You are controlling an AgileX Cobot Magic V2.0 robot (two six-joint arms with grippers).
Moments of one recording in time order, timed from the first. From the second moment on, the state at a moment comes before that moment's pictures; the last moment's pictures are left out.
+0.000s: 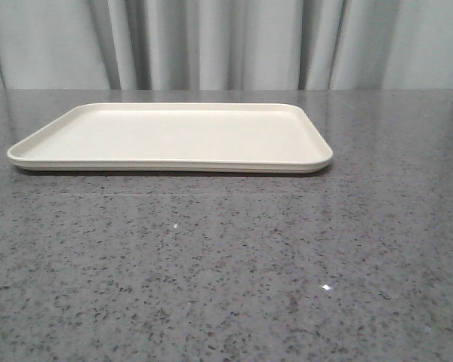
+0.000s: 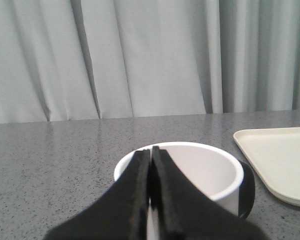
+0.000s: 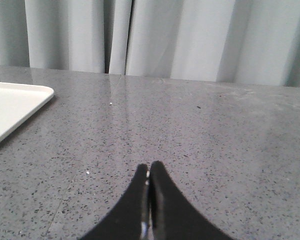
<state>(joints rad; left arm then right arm) 0.02 0.00 0.00 -0.37 -0.04 0.37 -0.01 -0.01 0.03 0.44 0.06 -0.45</state>
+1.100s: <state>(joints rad) 0.02 0.01 -0.28 -0.57 -0.11 0.28 -0.01 0.05 -0.26 0.45 0.08 -0.45</state>
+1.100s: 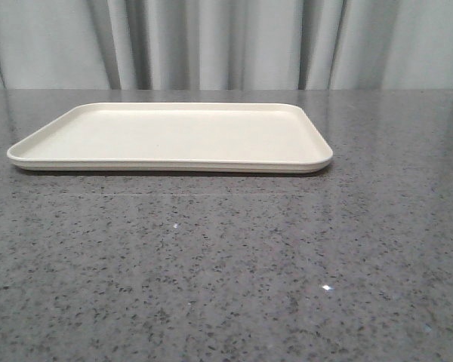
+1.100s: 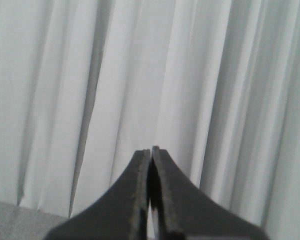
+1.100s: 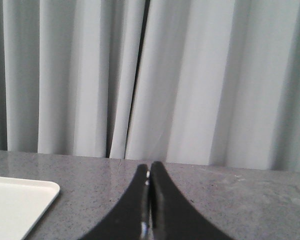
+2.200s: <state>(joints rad) 0.02 0.58 -0.98 -0.55 0.37 0.27 -0.01 0.27 -0.58 0.45 0.13 -0.45</state>
